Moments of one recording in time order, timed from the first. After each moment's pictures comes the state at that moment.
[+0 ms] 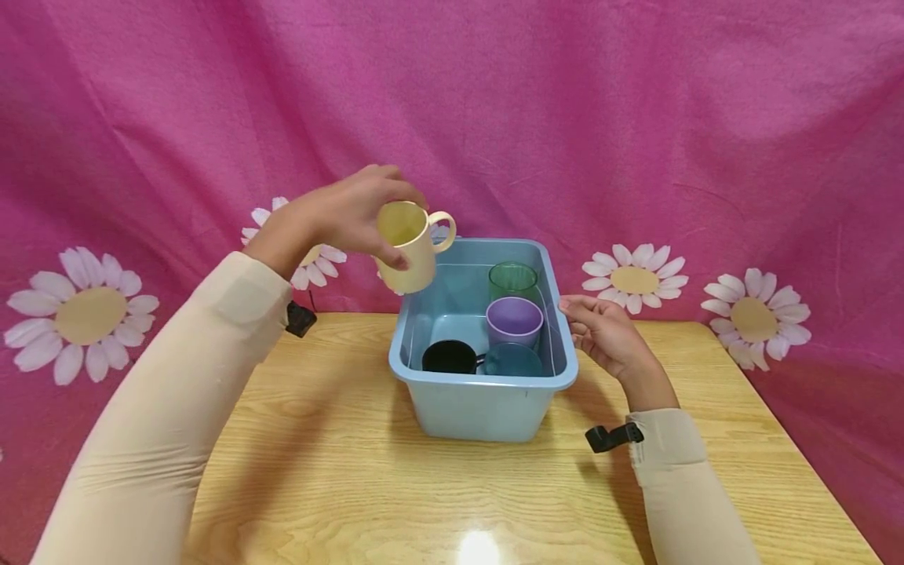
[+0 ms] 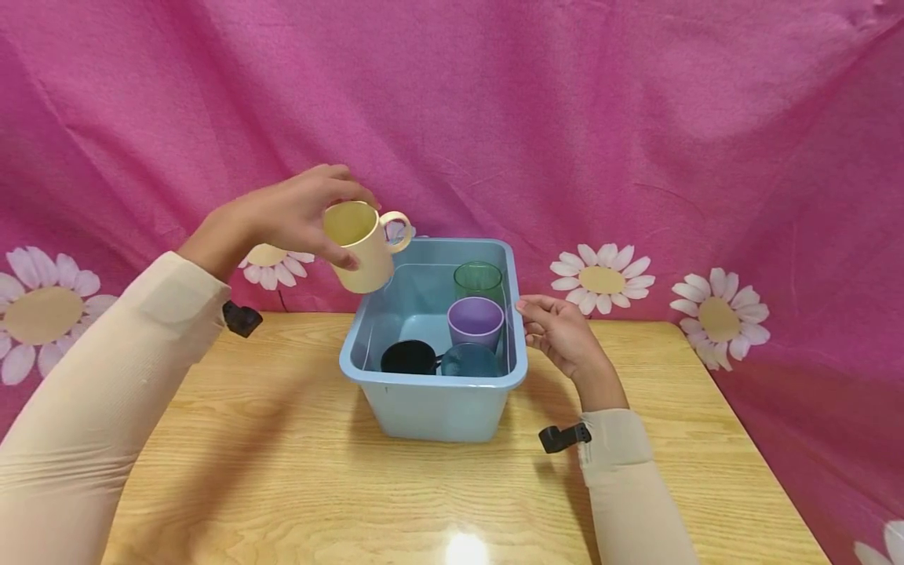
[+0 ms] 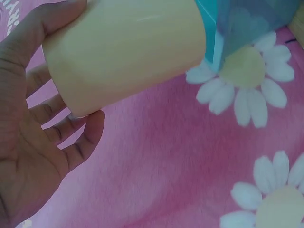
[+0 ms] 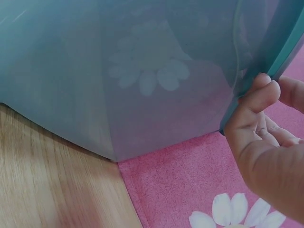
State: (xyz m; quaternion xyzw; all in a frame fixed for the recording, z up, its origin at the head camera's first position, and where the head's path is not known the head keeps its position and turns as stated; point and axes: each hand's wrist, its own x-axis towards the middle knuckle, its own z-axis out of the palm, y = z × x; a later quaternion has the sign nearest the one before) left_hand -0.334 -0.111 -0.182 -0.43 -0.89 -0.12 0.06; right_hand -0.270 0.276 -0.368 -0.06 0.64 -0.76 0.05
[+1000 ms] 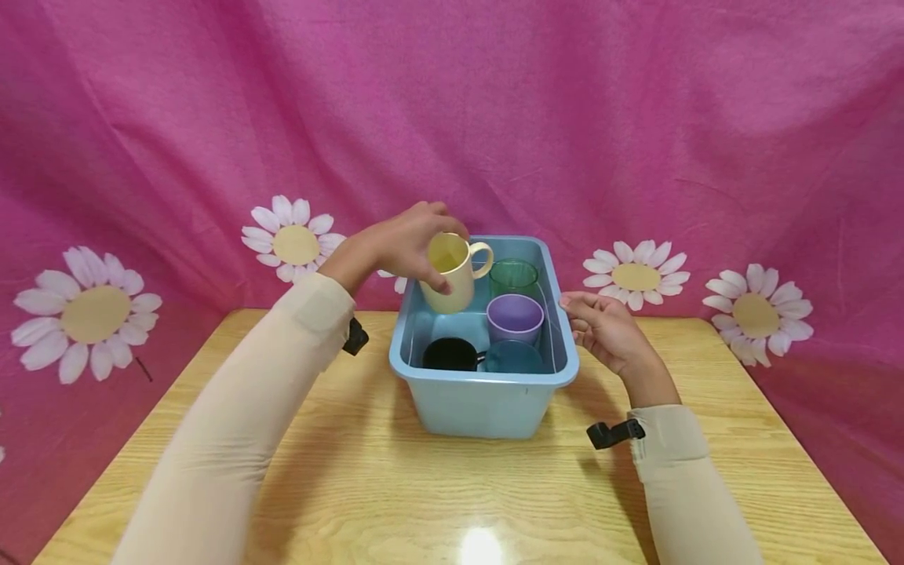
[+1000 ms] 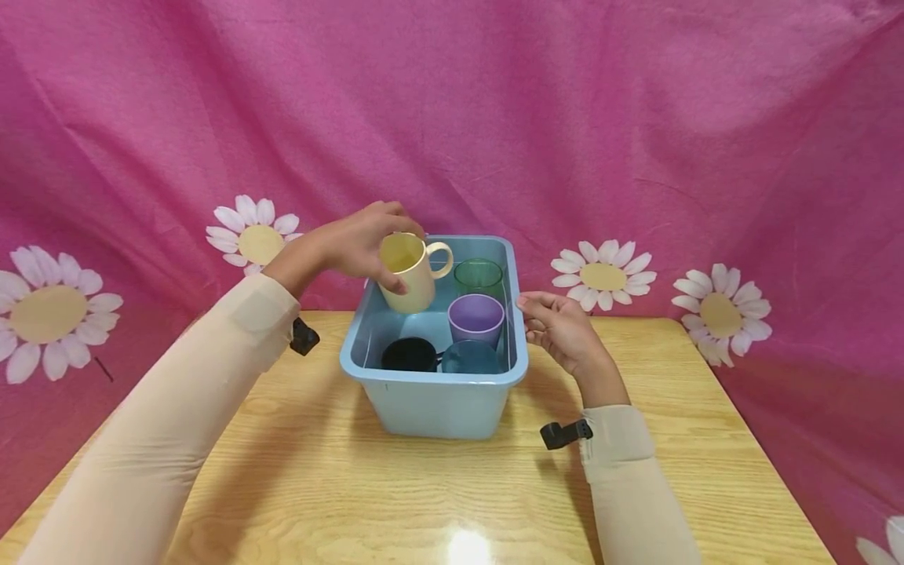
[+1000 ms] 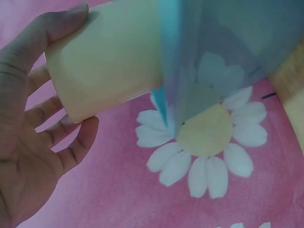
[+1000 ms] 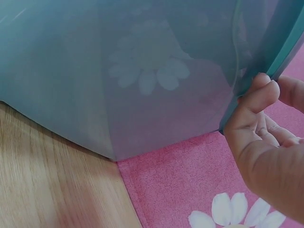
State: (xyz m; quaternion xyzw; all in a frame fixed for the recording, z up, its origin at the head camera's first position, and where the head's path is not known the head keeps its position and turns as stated) left_hand -0.357 -0.058 -0.235 -0.43 -0.89 -0.14 0.02; right_hand -0.270 0.277 -0.365 -0.05 0.65 -0.76 0.05
